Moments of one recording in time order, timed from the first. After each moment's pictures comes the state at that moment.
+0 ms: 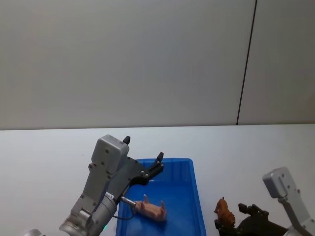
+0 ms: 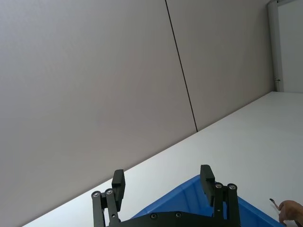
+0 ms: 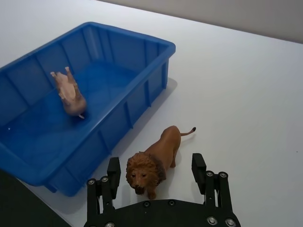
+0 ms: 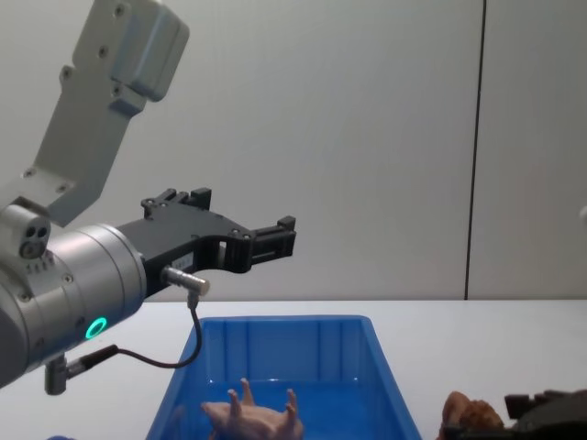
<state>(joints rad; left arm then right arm) -0.24 0.38 0.45 -1.63 -0.20 0.01 -0.01 0.10 0.36 -0.29 -1.60 0.26 0.38 0.37</state>
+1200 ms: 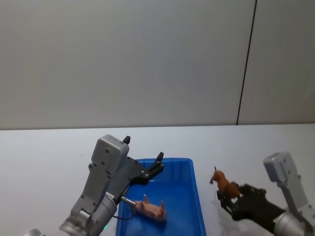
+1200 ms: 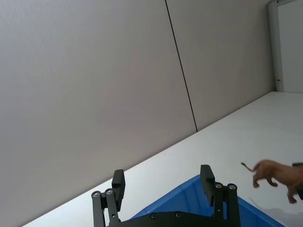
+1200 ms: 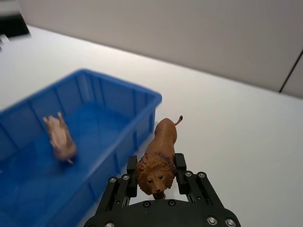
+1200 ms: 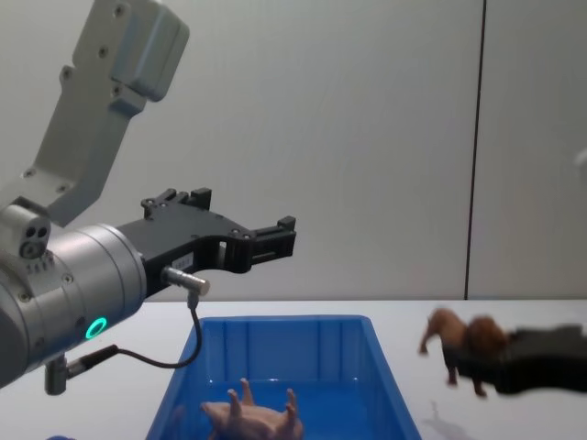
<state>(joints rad) -0.24 0.38 0.45 -1.63 -0.20 0.01 -0.01 0.14 0.32 -0.29 -1.57 0.23 0.26 0.32</state>
